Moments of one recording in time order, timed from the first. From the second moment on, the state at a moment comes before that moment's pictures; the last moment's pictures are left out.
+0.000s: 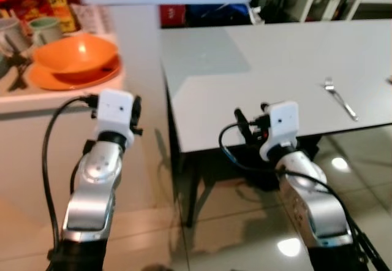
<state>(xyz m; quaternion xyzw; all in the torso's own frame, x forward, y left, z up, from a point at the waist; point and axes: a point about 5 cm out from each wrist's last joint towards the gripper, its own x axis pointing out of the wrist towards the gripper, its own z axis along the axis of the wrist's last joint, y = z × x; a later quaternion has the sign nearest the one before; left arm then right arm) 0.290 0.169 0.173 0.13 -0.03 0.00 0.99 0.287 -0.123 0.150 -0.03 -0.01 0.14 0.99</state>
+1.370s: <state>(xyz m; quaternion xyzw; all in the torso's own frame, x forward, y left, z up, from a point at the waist) 0.283 0.158 0.204 0.15 -0.09 -0.05 0.98 0.292 -0.108 0.174 0.05 -0.06 0.16 0.98</state>
